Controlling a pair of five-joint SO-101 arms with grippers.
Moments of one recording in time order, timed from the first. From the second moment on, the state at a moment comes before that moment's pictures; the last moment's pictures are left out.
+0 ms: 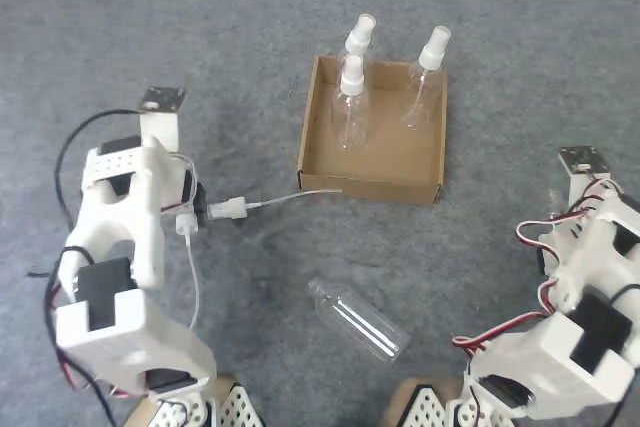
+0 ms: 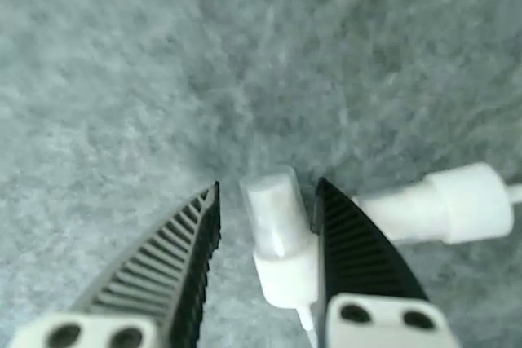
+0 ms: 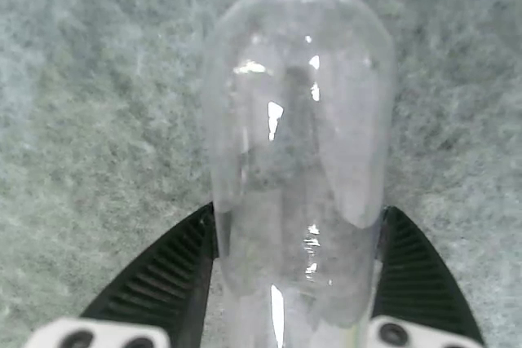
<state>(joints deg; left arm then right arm) -20.5 9.8 28.5 59.1 -13.2 35.2 3.4 33.8 56.2 40.6</state>
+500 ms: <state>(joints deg) -19.3 6.1 27.4 62.1 -12.7 35.2 3.4 33.8 56.2 40.6</state>
